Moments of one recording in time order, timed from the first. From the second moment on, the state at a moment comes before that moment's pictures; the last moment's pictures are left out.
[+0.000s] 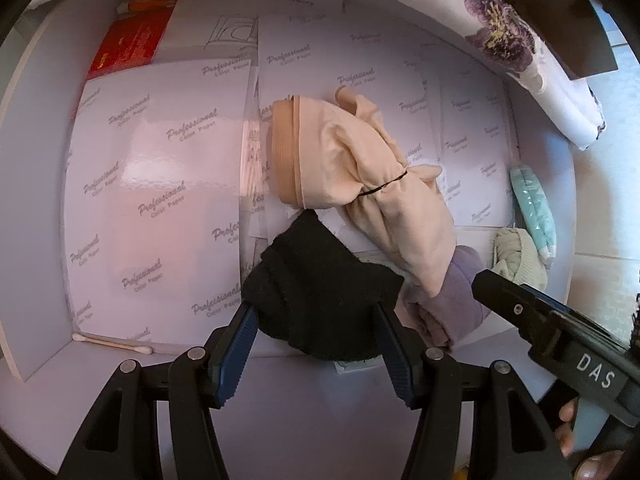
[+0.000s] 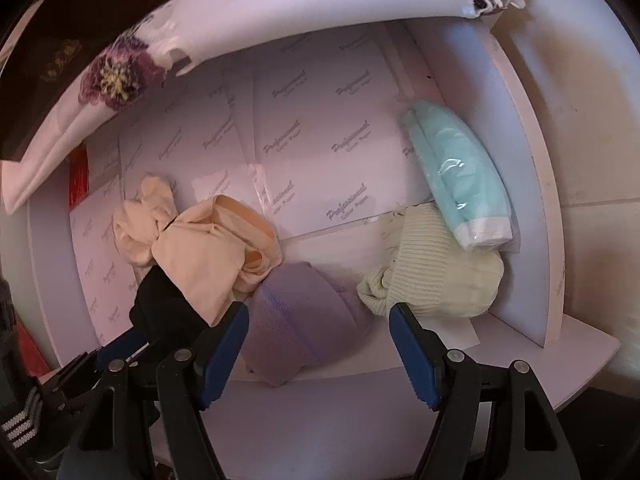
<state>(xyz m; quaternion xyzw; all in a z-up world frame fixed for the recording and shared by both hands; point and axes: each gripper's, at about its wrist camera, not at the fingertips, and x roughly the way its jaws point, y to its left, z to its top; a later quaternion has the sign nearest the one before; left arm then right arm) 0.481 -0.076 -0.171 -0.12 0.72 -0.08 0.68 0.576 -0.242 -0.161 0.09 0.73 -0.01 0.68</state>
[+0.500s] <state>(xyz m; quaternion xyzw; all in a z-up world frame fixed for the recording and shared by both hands) 0.480 -0.074 -0.175 -0.11 0.72 -0.10 0.68 0.571 -0.229 -0.163 0.07 0.73 -0.01 0.68</state>
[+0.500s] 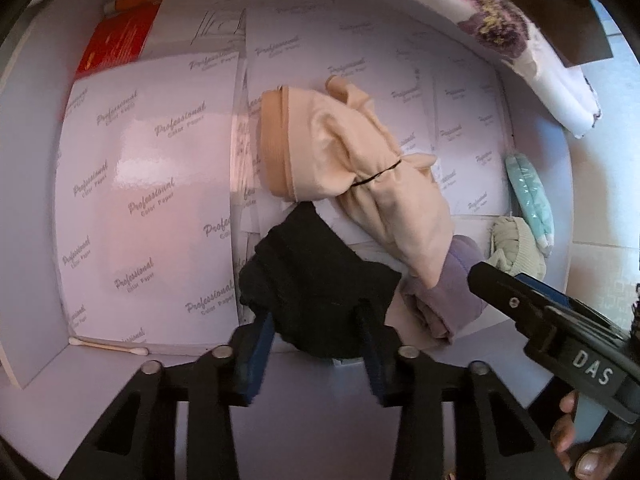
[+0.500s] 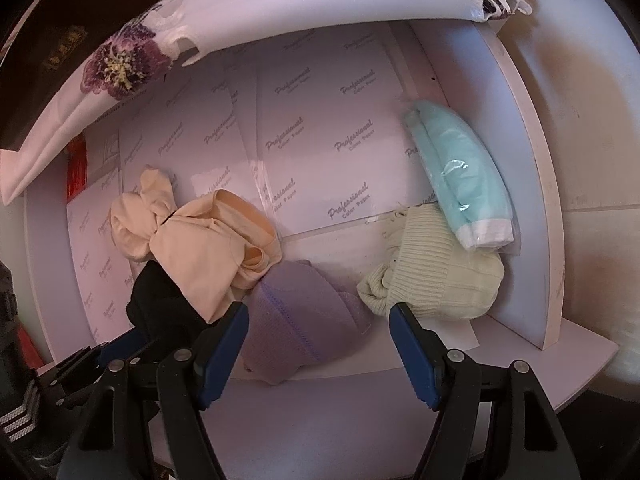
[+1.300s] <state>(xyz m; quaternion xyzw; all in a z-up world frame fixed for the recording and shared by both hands) 0.479 -0.045 -0.161 -0.07 0.71 -0.03 0.70 0.595 -0.145 -0.138 -0.02 0.67 0.12 0.74</state>
